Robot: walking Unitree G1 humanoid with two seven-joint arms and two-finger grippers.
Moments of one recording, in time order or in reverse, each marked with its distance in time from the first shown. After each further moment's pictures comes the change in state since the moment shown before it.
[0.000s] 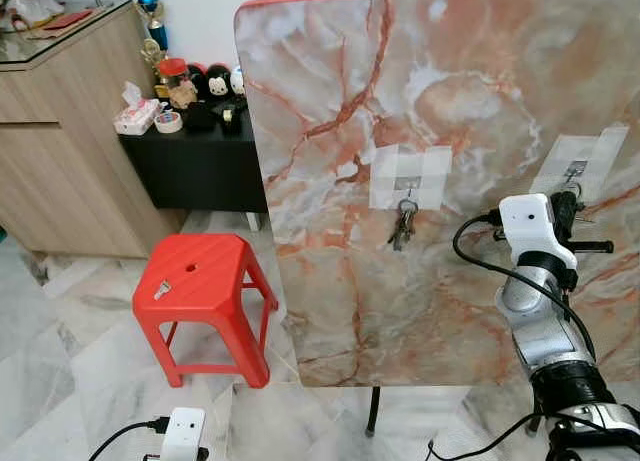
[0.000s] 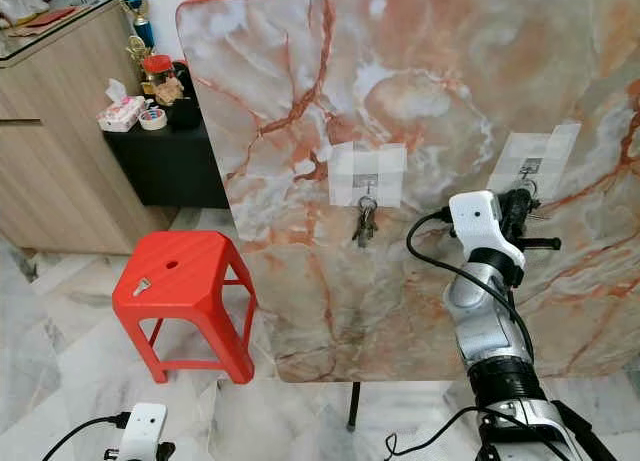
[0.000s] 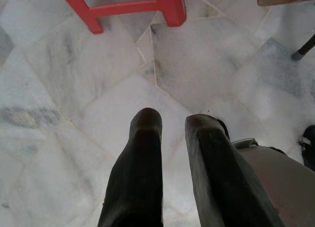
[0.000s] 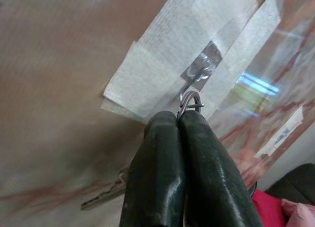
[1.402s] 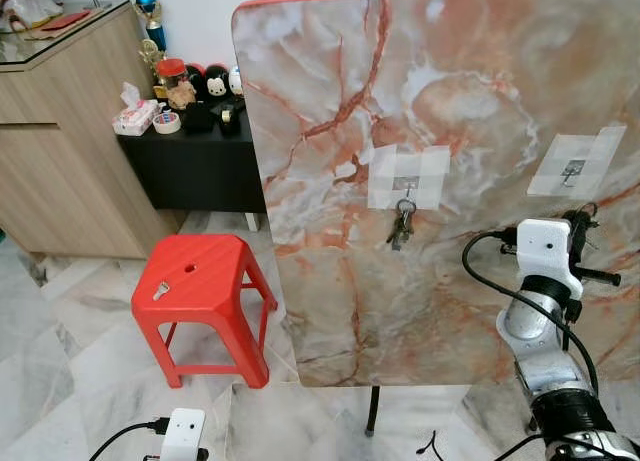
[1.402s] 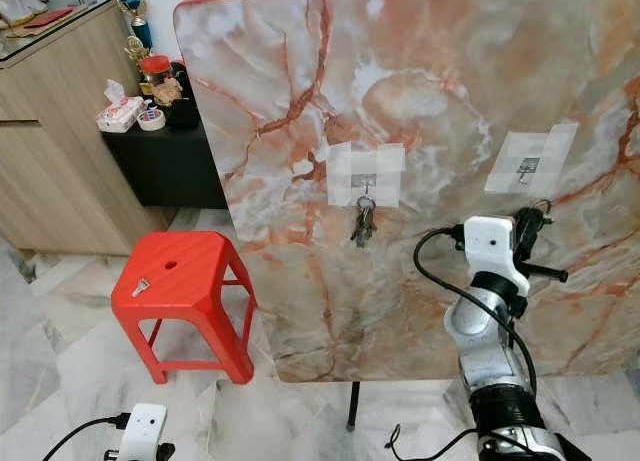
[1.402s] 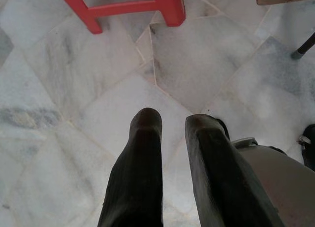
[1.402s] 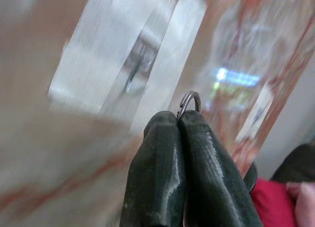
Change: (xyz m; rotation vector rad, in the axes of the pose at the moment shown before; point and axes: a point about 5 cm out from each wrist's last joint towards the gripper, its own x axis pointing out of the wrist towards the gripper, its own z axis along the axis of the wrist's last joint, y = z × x) left arm 0.000 0.000 -0.001 0.000 0.002 0.000; right arm -0.013 -0.010 -0.009 0.148 -0.093 -0.134
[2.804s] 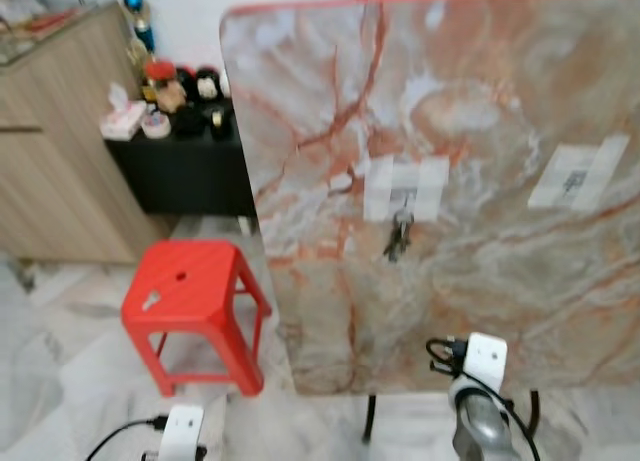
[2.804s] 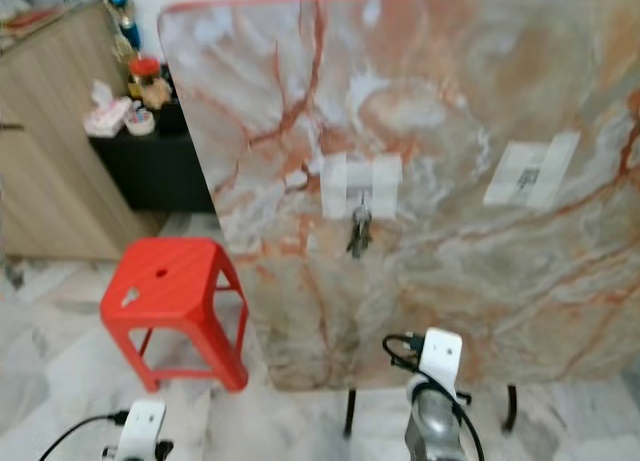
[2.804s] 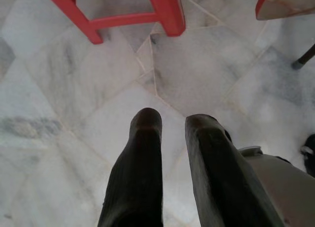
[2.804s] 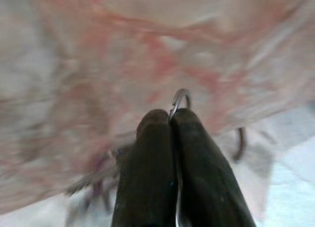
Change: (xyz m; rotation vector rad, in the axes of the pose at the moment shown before) left arm 0.001 -0.001 0.005 0.001 -0.016 -0.003; right arm -0.147 0.049 -0.111 0.382 0.762 0.479
